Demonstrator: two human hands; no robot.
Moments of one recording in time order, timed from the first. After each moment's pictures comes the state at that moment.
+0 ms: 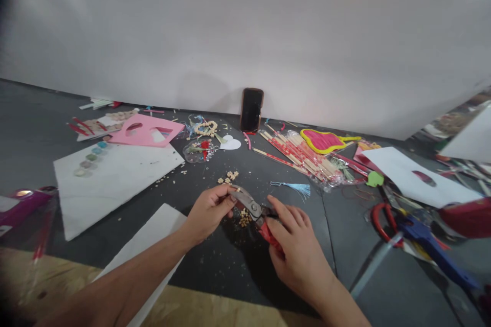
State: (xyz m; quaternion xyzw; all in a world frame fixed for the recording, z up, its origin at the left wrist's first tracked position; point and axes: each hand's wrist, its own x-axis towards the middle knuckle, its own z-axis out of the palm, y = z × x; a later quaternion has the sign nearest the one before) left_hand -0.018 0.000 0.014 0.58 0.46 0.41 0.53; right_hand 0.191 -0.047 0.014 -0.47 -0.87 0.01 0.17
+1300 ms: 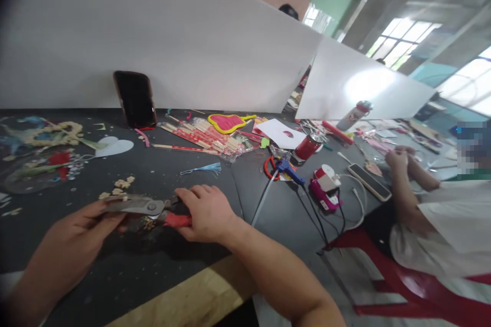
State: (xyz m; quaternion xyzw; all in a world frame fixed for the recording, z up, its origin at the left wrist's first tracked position) left_hand -0.018 -0.014 0.021 0.63 0.58 0.31 0.41; right_hand 0.189 -0.055 0.017 -0.56 -0.81 0.09 0.15
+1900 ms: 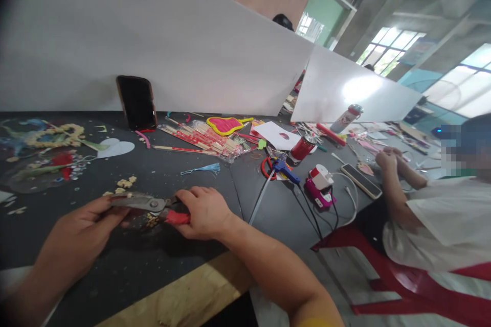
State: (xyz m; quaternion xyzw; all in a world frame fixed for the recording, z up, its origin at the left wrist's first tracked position) left_hand -0.020 -0.013 0.024 0.65 0.59 0.29 0.38; right_hand 0.183 -0.057 0.014 -0.57 -0.81 0.07 0.12
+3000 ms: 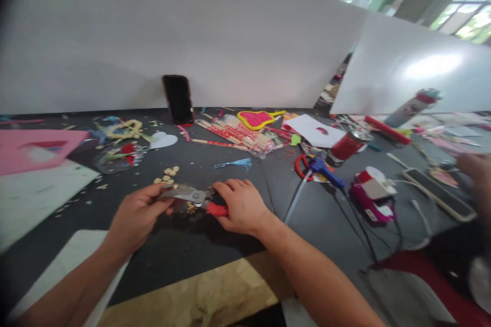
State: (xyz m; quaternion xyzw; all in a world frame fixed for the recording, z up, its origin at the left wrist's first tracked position) left_hand -0.022 -0.007 0.014 0.63 0.50 0.33 0.49; right_hand 0.191 -0.052 0.021 -0.56 -0.82 0.09 0.11
